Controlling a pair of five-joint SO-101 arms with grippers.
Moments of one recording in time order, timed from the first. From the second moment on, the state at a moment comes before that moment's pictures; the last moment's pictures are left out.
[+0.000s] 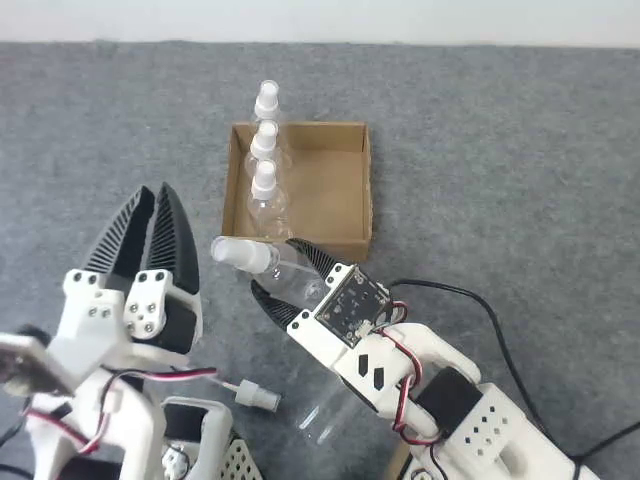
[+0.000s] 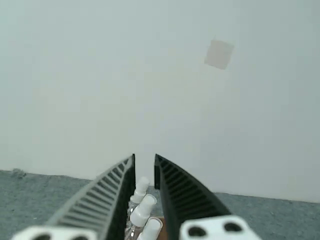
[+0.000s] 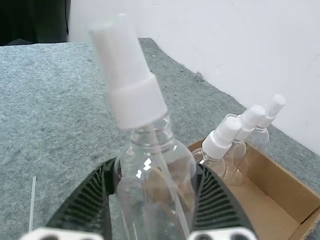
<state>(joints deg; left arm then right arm) 0.4 -91.7 45.4 57.6 17.7 -51.3 -72.9 71.6 24.5 9.0</state>
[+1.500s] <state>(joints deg) 8.2 -91.6 59.6 55.6 7.1 -51.3 -72.9 71.7 24.5 8.8</state>
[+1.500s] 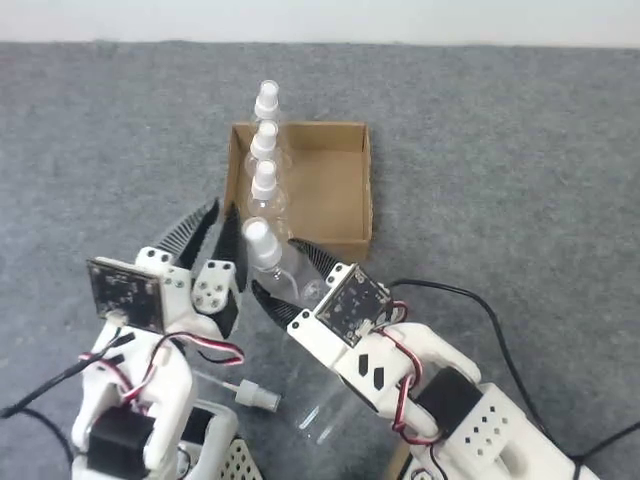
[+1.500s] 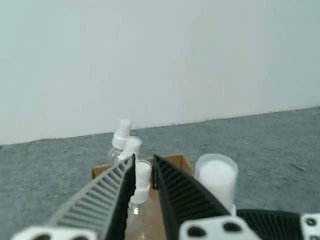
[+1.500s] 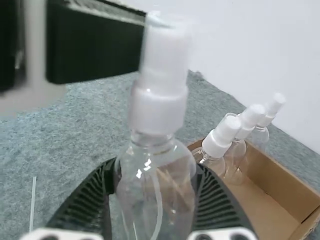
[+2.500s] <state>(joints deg) 19.4 -91.7 59.5 61.0 3.1 -51.1 -90.8 80.3 24.5 8.7</state>
